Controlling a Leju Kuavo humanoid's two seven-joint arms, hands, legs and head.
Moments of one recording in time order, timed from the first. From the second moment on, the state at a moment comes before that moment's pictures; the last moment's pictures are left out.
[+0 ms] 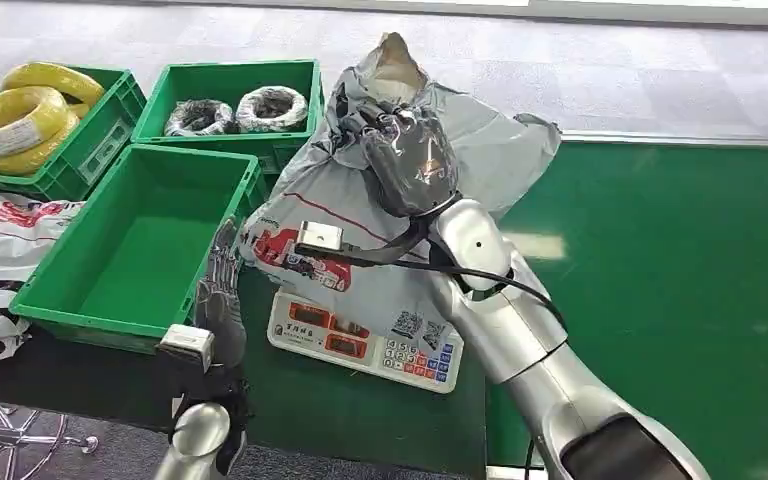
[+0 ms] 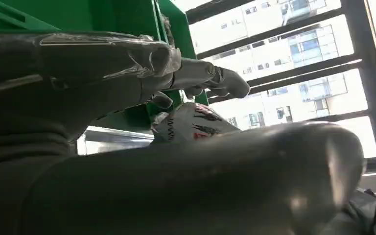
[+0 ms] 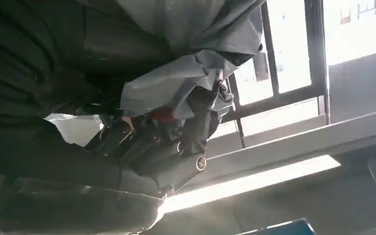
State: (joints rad) left arm -0.13 -0.17 -0.29 -1.44 -0.21 0.22 -0.67; right arm -0.83 0.14 0.67 -0.90 1.21 -0.42 -0.31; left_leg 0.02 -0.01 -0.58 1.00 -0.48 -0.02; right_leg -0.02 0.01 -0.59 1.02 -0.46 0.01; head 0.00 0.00
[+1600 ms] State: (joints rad) left arm -0.14 -0.18 -0.25 -1.53 -0.41 0.29 -0.64; right arm -0.69 0.07 0.51 -1.11 1.16 -0.61 -0.28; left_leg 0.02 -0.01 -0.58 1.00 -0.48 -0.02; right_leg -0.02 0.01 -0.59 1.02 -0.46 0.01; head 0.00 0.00
